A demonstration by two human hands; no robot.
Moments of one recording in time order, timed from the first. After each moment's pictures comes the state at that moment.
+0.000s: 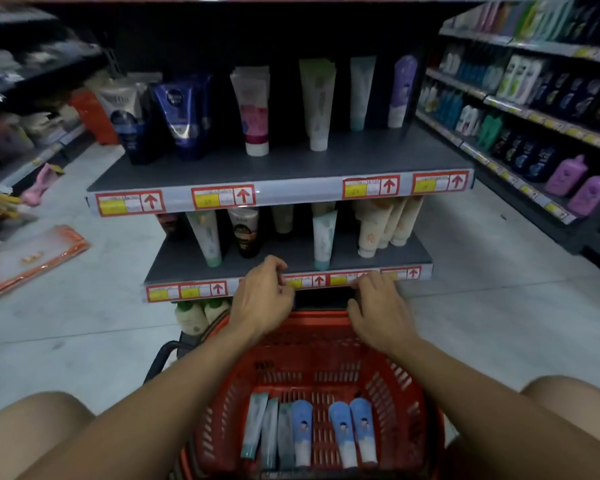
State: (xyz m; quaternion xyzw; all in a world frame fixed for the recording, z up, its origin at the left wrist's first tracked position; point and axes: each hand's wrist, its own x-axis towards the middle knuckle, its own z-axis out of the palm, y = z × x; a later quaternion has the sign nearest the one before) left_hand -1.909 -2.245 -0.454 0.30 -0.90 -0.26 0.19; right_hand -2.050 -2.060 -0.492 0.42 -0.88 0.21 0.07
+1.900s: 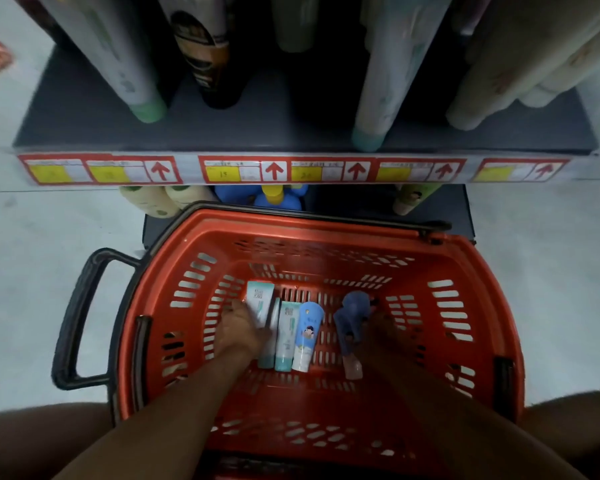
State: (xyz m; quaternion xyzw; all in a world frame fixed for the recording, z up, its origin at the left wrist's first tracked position) left_hand -1.852 -2.235 -0.758 0.59 -0.72 -0.30 -0.19; right_hand -2.022 -2.038 -0.783 0.18 -0.91 0.06 -0.37
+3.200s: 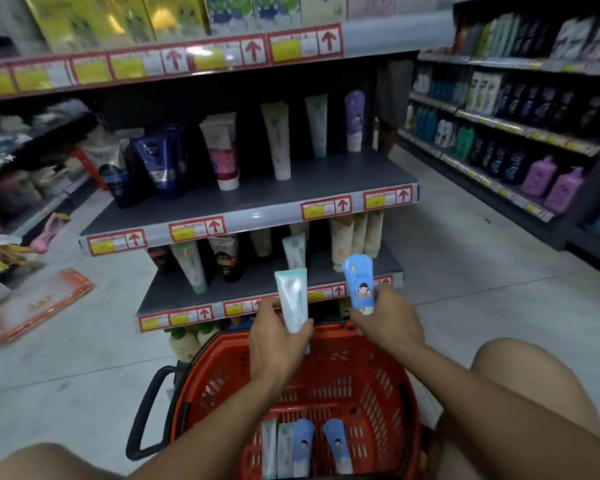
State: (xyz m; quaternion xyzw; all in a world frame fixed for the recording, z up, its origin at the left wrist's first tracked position) left_hand -1.914 -2.137 -0.453 0.38 -0.82 -0.34 0.26; right_hand -2.069 -1.995 -0.453 0.21 -0.92 0.33 -0.03
